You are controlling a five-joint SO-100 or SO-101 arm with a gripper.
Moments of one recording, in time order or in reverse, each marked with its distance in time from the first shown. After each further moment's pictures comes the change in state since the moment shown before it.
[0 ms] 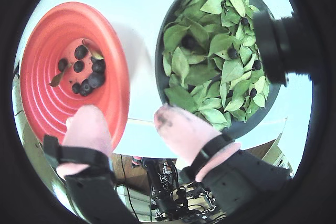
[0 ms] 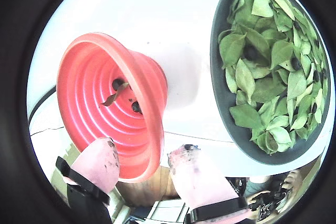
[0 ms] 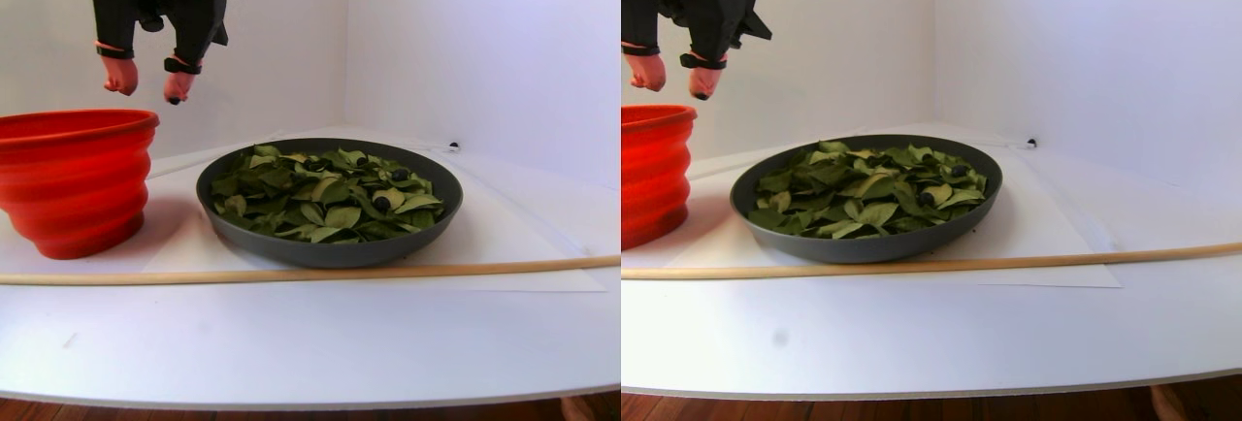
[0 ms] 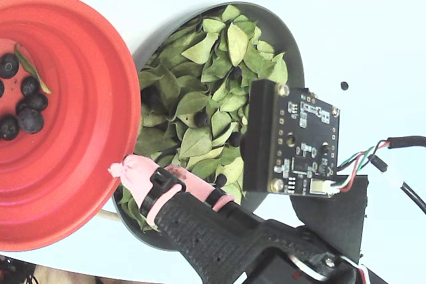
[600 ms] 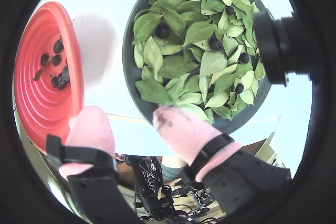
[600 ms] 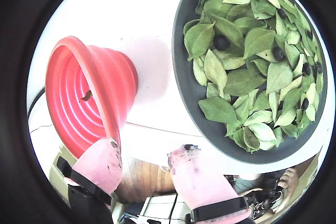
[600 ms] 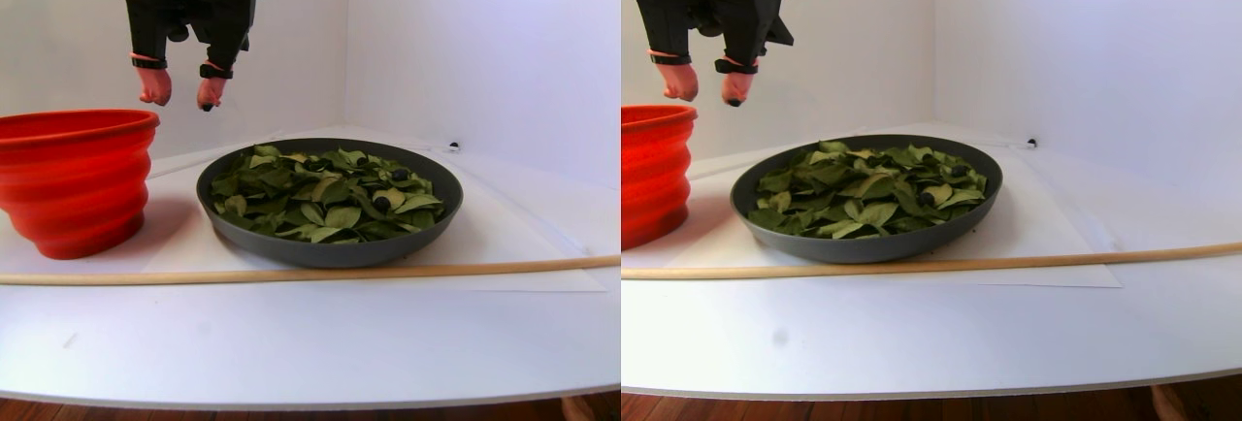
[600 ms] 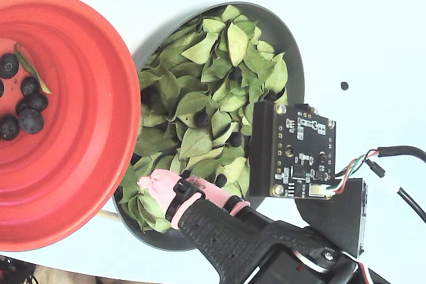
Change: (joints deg) arm 4.7 0.0 0.0 3.3 -6.2
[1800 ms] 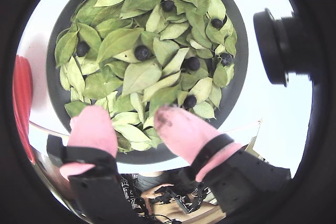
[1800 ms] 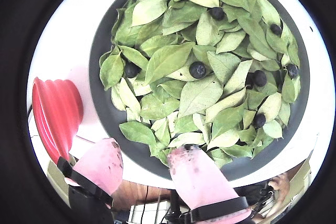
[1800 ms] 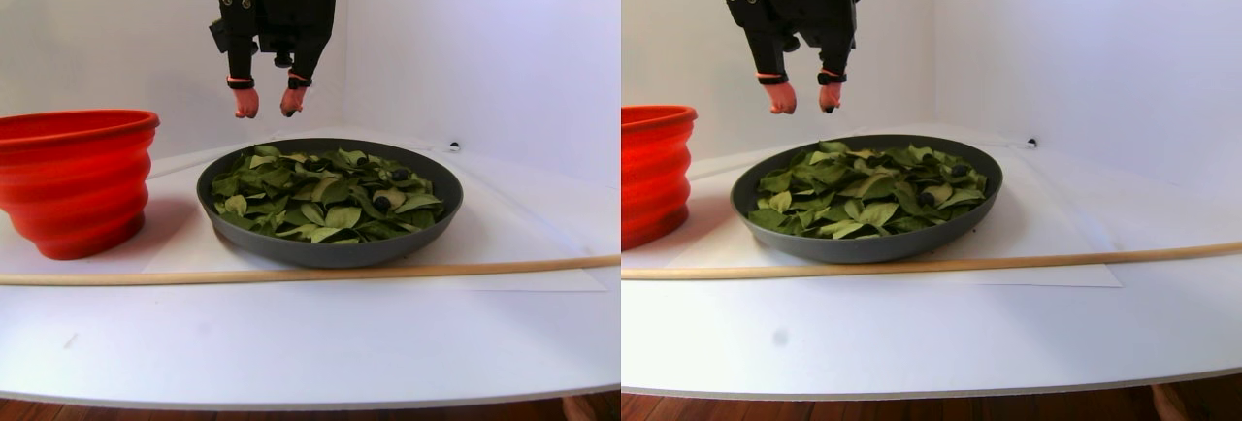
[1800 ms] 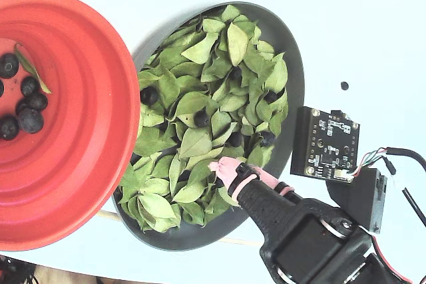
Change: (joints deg) arm 14.0 -5.4 -2.9 -6.0 -13.6
